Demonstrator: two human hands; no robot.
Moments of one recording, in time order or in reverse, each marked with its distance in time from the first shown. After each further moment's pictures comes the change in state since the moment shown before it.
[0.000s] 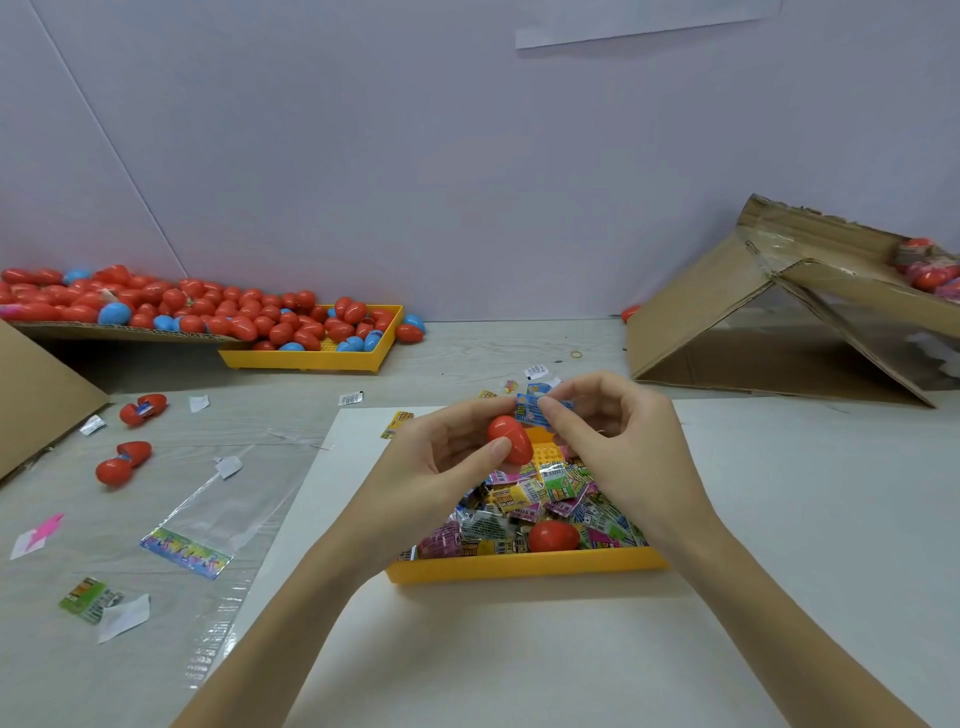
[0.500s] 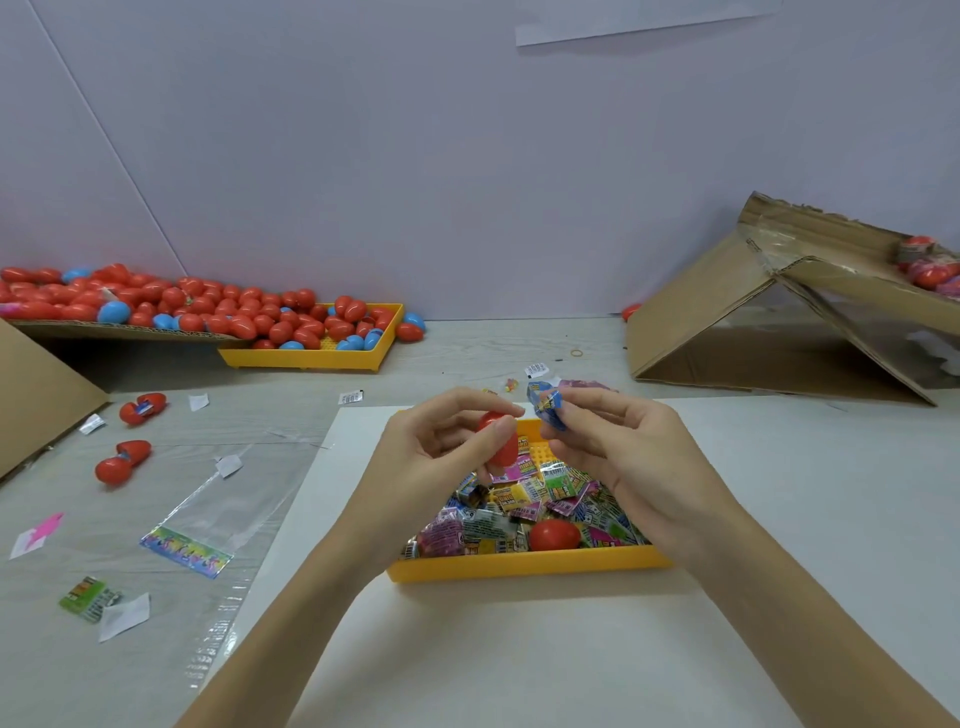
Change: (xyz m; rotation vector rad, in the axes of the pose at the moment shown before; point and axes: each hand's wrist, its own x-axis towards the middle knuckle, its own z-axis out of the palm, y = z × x) left_hand 0.002 0.000 -0.001 0.034 0.086 0.013; right_hand 0.002 -0.005 -0.004 0.557 -0.067 0.424
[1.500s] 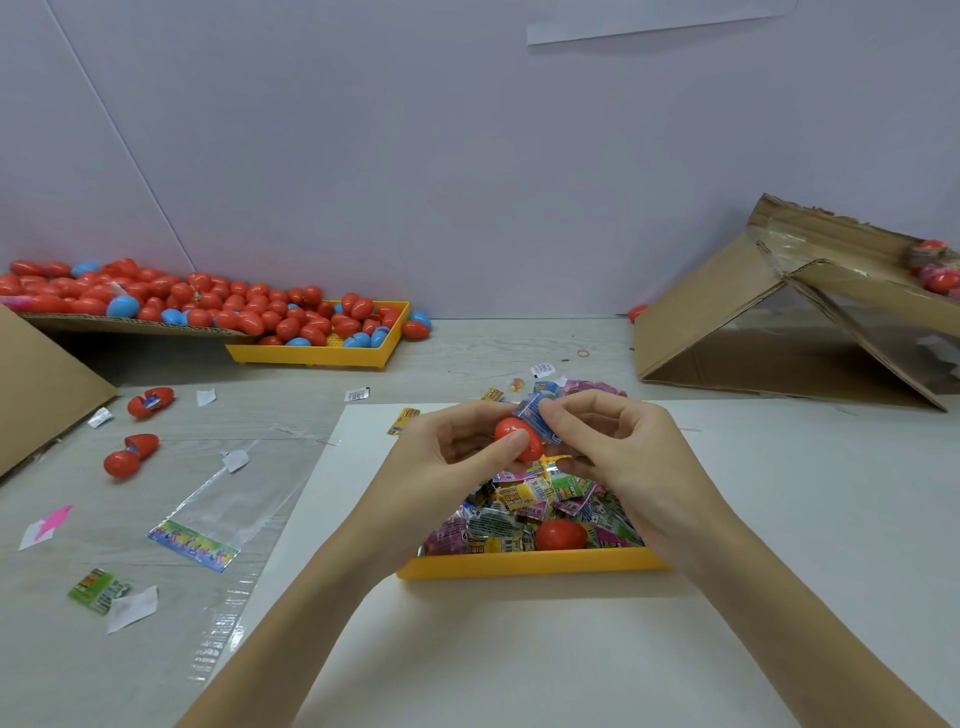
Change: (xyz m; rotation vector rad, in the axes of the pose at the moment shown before) left_hand 0.000 0.000 0.004 -0.110 -0.026 -0.110; right_hand -0.004 0.004 0.006 -0.301 -0.081 -0.126
